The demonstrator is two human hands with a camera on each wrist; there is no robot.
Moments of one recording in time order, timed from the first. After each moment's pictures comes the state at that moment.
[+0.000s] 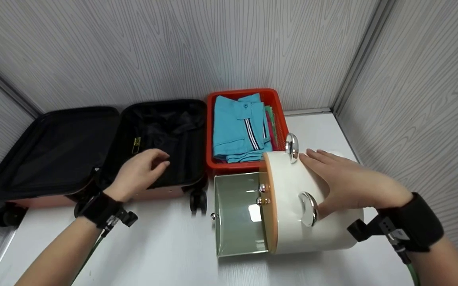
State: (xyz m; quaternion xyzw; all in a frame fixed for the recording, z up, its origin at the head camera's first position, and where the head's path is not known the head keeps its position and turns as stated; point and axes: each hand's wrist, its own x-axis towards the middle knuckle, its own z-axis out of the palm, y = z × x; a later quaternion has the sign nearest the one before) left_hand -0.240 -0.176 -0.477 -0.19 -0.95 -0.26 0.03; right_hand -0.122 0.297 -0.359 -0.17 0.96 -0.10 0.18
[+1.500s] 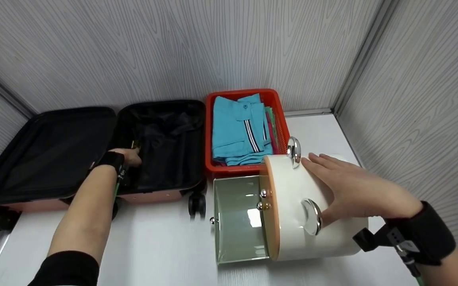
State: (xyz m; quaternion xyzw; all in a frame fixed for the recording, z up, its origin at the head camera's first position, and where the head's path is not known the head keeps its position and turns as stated) left_hand -0.386 -0.272 -0.543 -0.09 -0.93 -0.14 -0.34; right_hand -0.114 0.298 -0.359 -0.19 0.97 -0.10 0.14
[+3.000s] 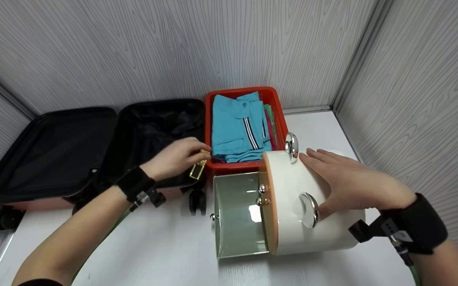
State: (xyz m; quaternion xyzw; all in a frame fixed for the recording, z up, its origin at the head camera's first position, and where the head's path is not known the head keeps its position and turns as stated) left_hand -0.273 -0.103 -0.451 -0.35 -0.89 -0.28 -0.09; right_hand -0.124 0.292 -0.358 -0.18 0.96 -0.10 0.16
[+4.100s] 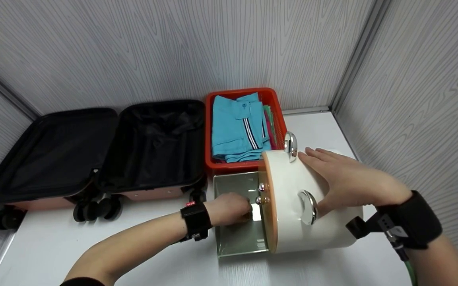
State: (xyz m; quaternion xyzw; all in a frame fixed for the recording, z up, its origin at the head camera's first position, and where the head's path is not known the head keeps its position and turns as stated) left_hand -0.196 0.015 -0.542 -0.50 -0.86 0.04 -0.09; right_hand -0.132 0.288 -0.356 -0.16 0.97 -0.10 0.18
